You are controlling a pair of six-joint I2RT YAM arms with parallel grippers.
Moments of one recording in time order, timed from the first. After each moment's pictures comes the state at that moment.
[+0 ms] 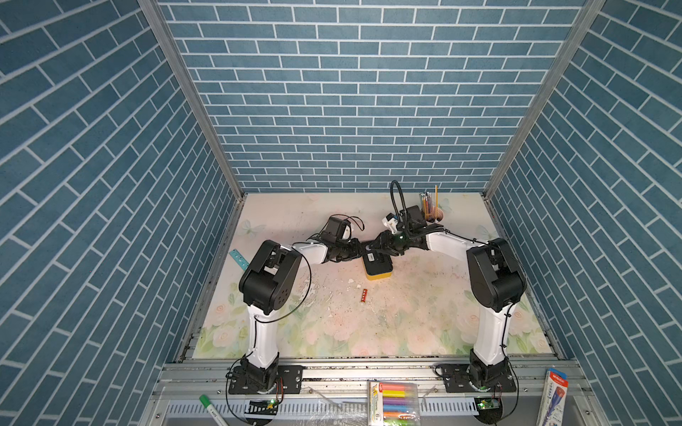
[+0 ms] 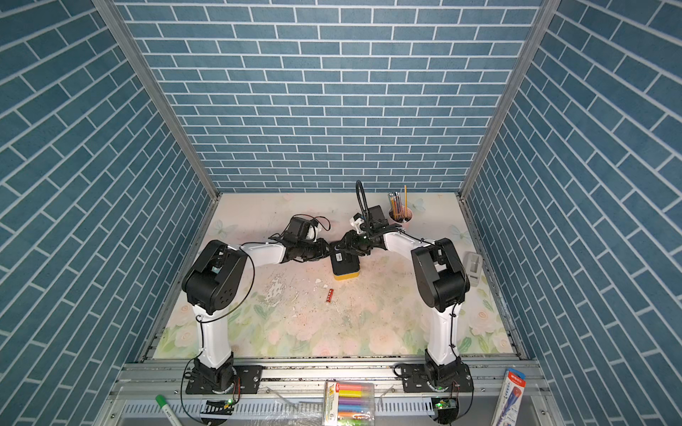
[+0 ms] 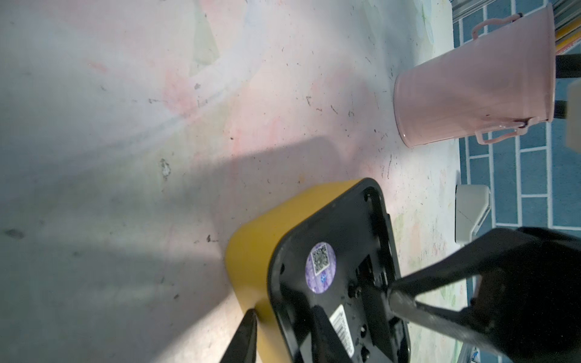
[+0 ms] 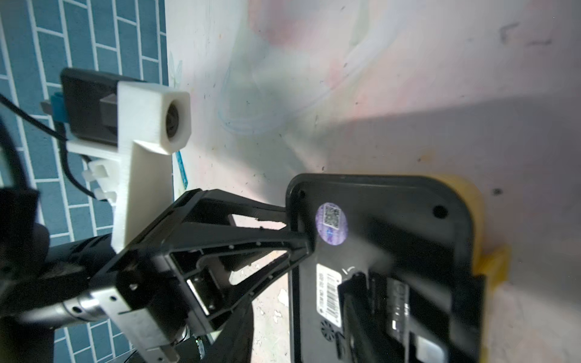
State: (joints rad) left arm -0.47 2.01 1.19 -0.02 0.44 -0.62; right arm 0.48 1.98 1.33 -0.29 -0.71 0.57
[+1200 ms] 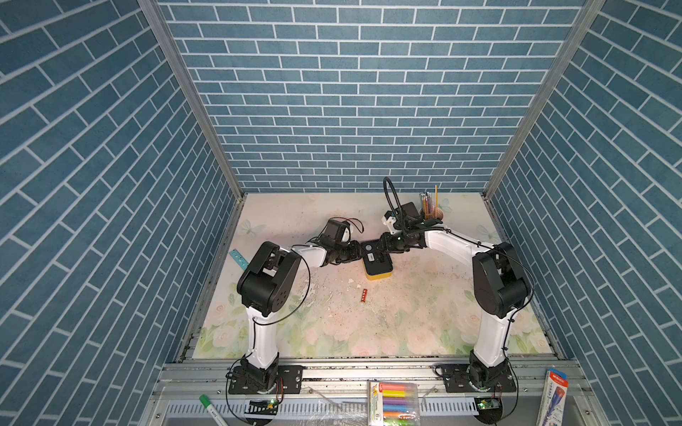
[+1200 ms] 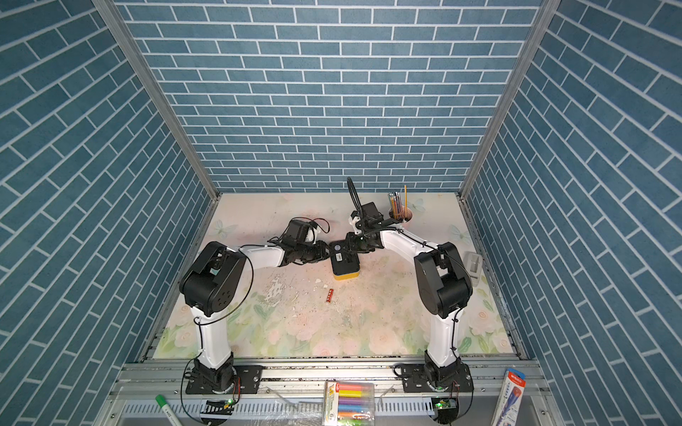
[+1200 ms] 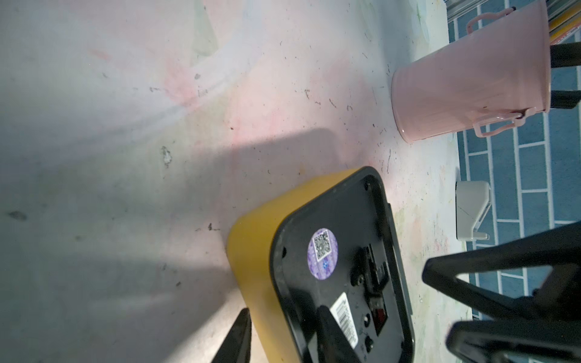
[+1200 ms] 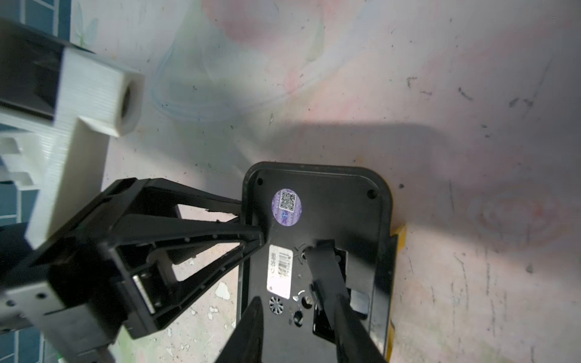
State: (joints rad) left arm -0.47 1.98 1.14 0.04 0.44 -0.62; right arm 0.54 1.94 1.42 -0.52 -0.38 0.33
